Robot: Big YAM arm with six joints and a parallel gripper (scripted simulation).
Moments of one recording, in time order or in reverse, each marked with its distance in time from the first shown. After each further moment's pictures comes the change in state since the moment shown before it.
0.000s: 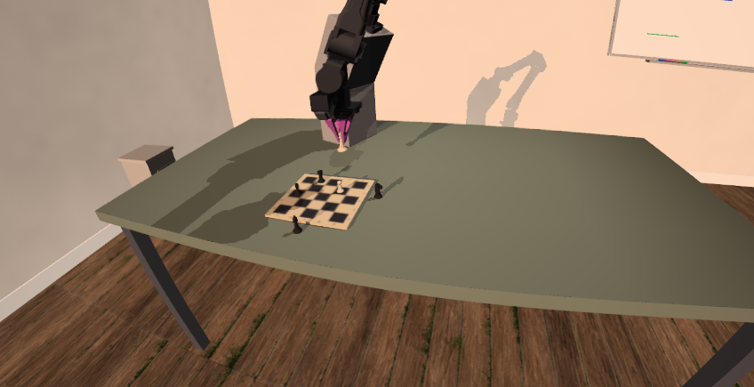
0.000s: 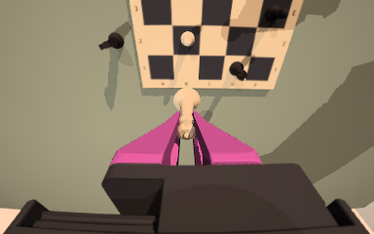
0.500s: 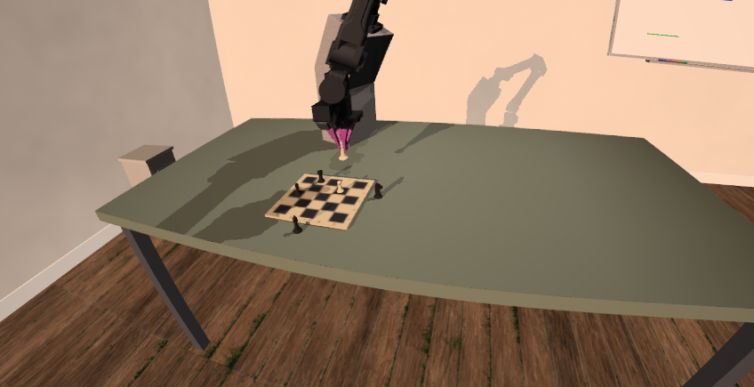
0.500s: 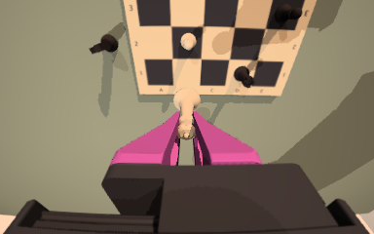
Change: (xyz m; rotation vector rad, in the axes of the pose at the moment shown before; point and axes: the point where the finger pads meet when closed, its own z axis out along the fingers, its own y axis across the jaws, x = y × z) arm 0.000 0.001 0.024 0.002 -0.001 -0.001
